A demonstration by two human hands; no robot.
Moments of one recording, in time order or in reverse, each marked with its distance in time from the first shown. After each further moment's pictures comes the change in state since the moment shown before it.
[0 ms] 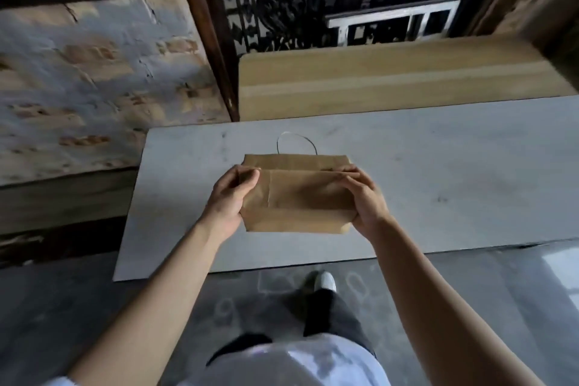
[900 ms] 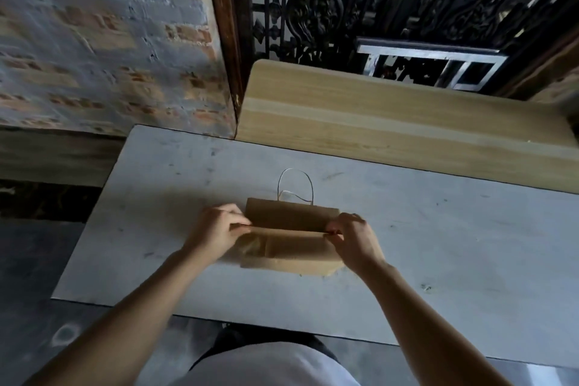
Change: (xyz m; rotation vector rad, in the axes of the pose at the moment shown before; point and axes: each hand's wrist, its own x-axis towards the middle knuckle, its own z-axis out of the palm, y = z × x) left_hand 0.097 -0.022 0.000 1.145 0.015 0.383; right_hand 0.122 -0.032 -0.035 -1.385 -0.269 -0.247
